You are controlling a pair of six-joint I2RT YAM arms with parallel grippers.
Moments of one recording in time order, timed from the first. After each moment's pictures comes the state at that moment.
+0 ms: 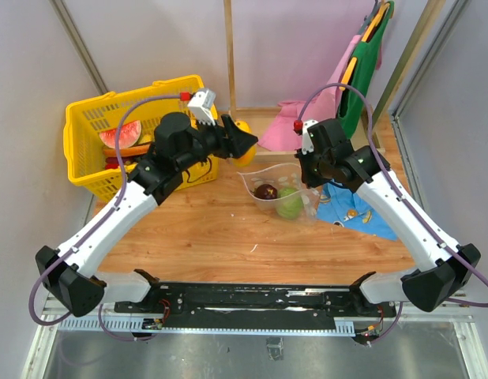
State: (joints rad) left arm -0.58 1.28 1.34 -0.17 0.17 -0.50; right arm 0.57 1.34 1.46 -0.98 0.07 0.09
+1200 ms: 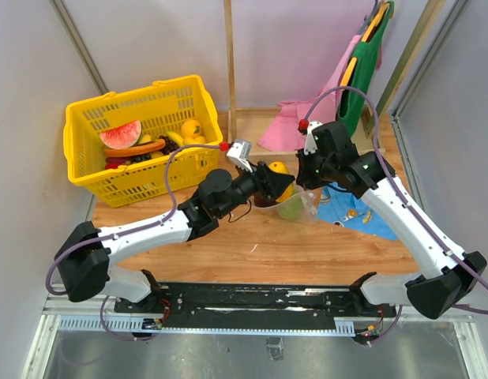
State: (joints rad) left arm -0.95 1.34 0.88 0.53 -0.12 -0.62; right arm 0.57 1.29 1.41 -0.92 -0.03 0.21
